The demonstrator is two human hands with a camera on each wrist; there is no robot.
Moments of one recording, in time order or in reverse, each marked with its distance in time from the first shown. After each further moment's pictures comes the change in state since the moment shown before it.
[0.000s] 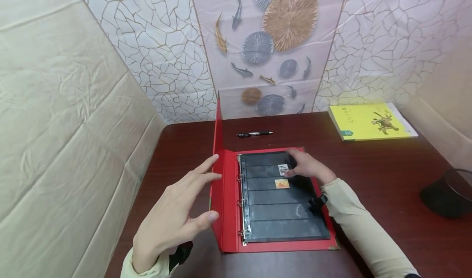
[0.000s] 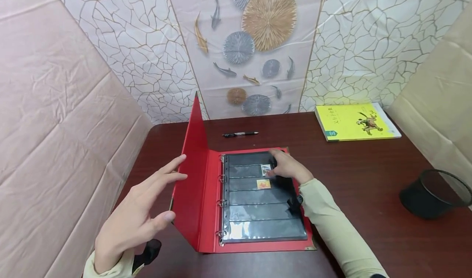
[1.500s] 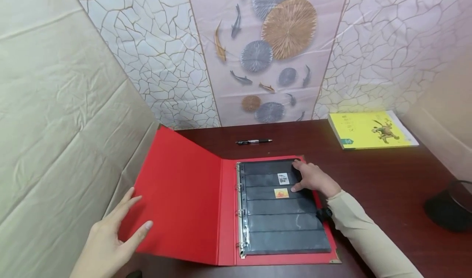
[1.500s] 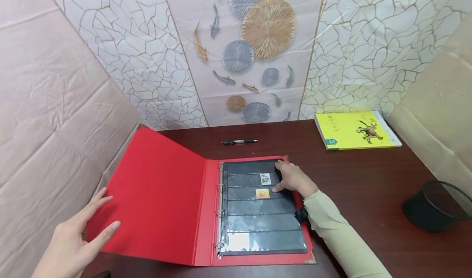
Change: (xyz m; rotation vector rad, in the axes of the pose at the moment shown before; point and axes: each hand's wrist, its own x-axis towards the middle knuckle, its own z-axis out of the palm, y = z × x) left_hand -0.095 -0.043 -0.033 0.225 0.172 -0.521; right_hand -0.007 0.015 0.001 -0.127 0.002 0.084
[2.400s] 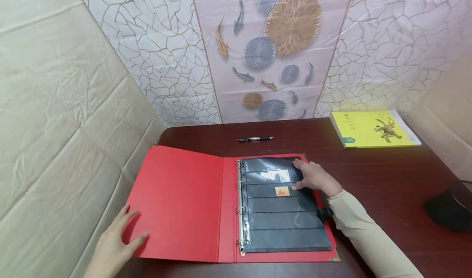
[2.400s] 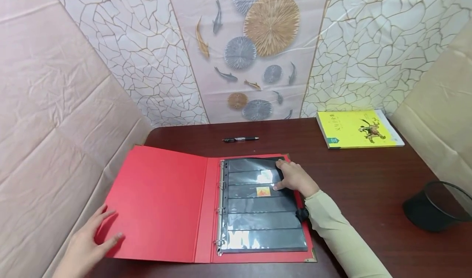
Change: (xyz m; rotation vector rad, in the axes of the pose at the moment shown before) left_hand -0.025 -0.083 0.047 0.037 -0.166 -0.200; right_hand -0.003 -0.004 0.001 -0.006 -0.006 0.016
